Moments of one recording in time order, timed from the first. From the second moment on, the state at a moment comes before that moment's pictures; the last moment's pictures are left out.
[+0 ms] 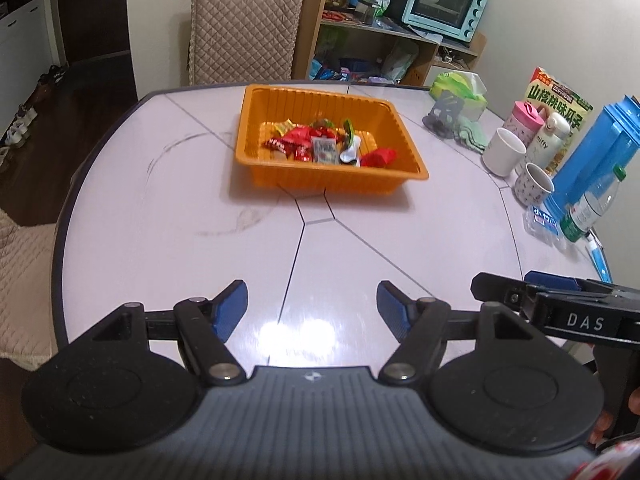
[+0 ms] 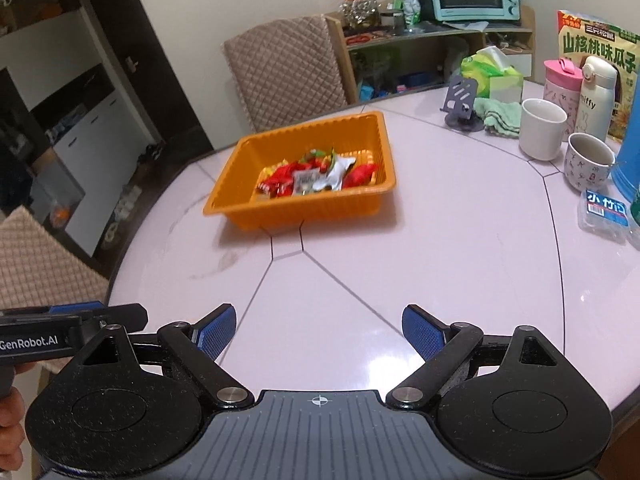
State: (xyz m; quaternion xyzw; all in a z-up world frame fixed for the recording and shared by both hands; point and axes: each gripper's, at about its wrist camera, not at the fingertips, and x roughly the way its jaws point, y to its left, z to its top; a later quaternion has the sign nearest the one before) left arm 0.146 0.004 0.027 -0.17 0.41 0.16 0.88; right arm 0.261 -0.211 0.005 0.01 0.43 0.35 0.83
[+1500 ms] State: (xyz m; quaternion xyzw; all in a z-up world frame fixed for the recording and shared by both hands) left arm 0.064 -0.014 0.019 -0.15 0.43 0.12 0.88; right arm 0.171 -0.212 0.001 -0.02 0.45 0.34 0.83
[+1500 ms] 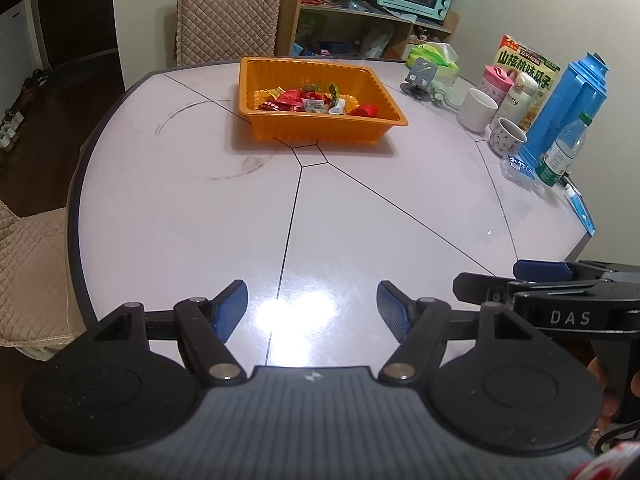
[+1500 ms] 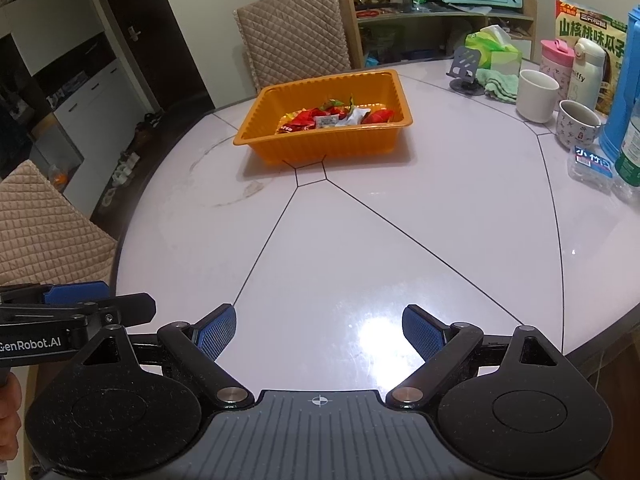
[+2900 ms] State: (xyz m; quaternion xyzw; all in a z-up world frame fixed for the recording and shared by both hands) left arm 0.075 -0.033 0.018 -0.15 0.42 0.12 0.89; right arm 0.179 -0.235 0.002 -0.02 0.45 0.34 0.83
